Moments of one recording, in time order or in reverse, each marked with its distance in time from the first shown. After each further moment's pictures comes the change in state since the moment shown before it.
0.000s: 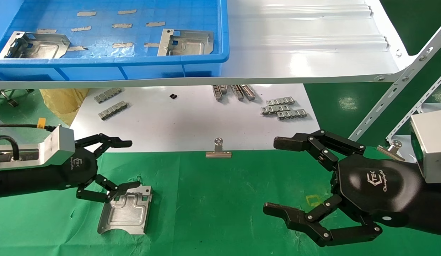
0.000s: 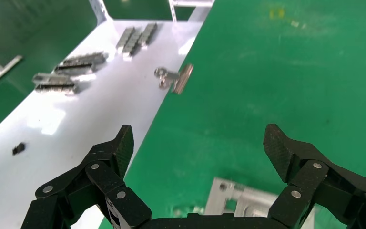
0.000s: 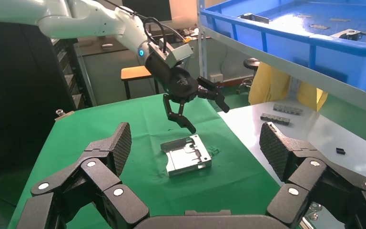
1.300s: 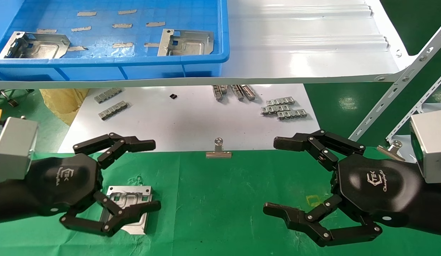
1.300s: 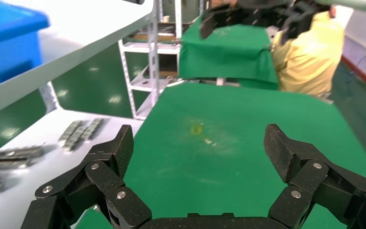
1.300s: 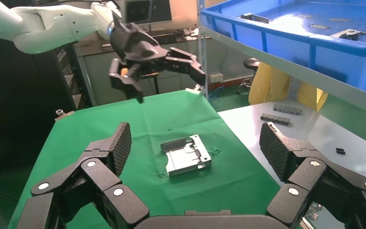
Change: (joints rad) left arm 0.389 -0.156 -0.368 -0.789 -0.206 -0.070 -0.522; right arm 0.000 0.000 0.000 0.000 0.000 0.000 0.000
